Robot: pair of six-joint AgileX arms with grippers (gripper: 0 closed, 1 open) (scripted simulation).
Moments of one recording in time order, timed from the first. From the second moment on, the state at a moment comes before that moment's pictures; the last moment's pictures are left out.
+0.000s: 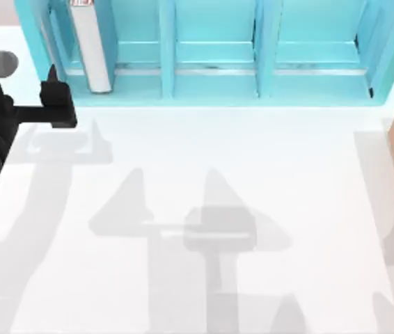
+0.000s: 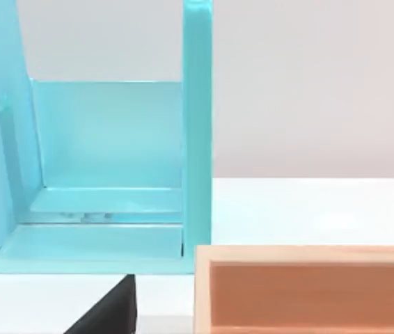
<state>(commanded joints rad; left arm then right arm) -0.22 1.41 0.47 0.82 -0.16 -0.01 0.00 0.00 0.00 0.00 0.00 0.00</state>
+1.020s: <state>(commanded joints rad) -0.32 2.11 0.74 1.27 -0.25 -0.01 0.00 0.00 0.00 0.00 0.00 0.00</state>
